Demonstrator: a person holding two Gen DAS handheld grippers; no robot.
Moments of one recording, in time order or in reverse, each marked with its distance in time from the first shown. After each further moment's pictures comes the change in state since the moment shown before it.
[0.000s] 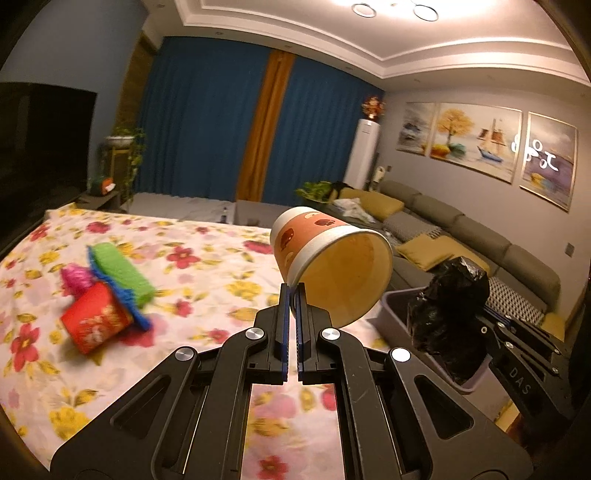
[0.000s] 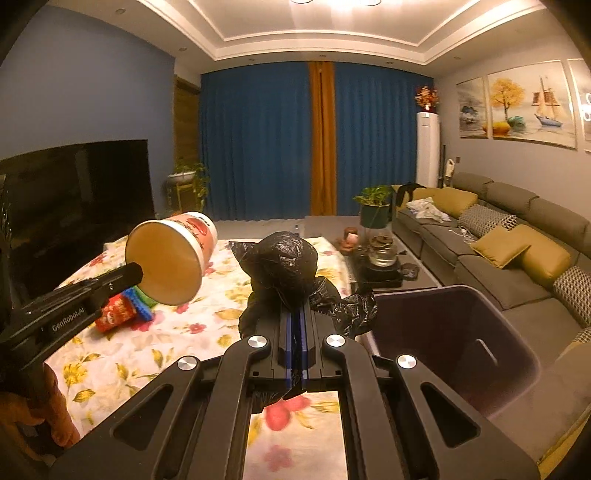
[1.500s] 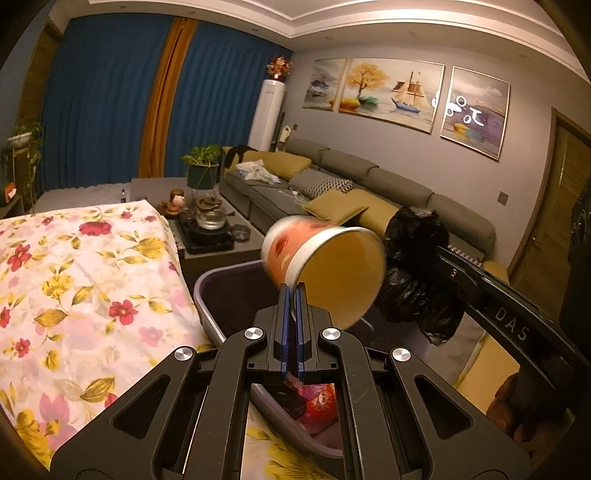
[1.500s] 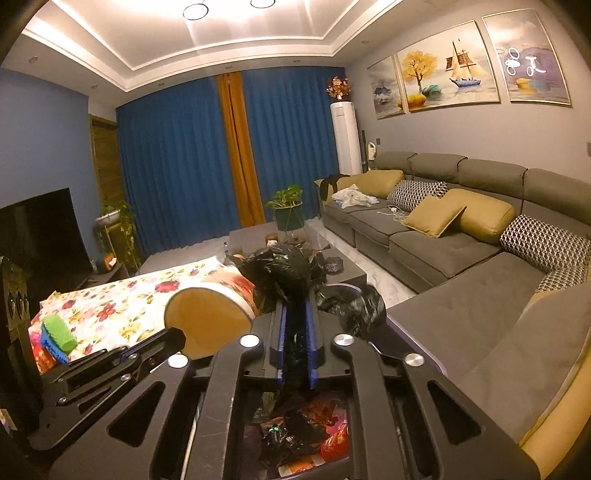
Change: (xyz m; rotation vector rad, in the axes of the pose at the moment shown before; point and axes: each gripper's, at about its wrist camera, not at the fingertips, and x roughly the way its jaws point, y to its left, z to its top) left arm 0.122 -0.170 -0.034 0.130 0.143 -0.344; right arm -0.002 -0.154 -0.010 0.220 -0.029 -0.230
